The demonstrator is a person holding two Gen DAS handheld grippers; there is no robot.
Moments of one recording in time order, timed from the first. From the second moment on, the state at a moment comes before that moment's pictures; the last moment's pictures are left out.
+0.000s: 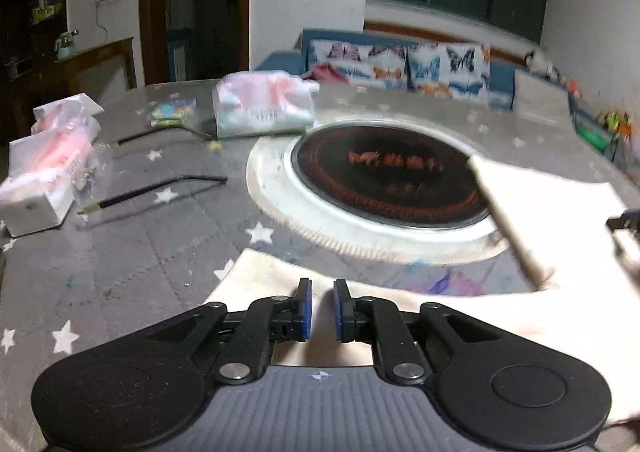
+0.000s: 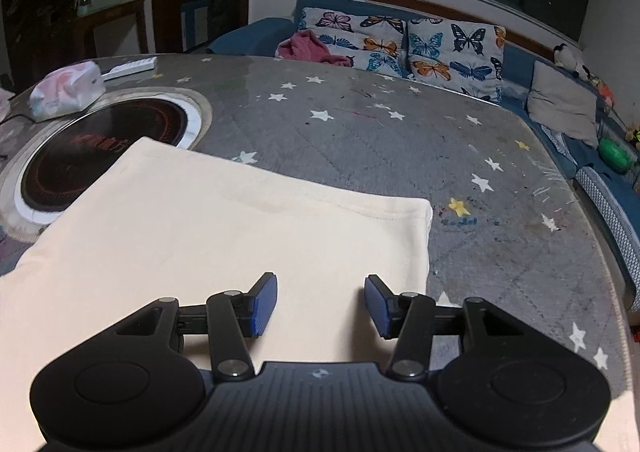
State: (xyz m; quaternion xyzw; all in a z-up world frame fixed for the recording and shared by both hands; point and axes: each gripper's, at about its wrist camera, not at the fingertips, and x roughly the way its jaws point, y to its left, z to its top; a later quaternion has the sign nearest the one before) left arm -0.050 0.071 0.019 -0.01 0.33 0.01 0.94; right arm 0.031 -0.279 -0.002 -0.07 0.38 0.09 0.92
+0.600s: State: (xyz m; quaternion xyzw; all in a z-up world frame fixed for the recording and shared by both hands) left arm -0.026 0.075 0.022 0.06 0.30 0.07 0.95; right arm 0.075 -0.292 -0.002 -0.04 0.38 0.05 0.92
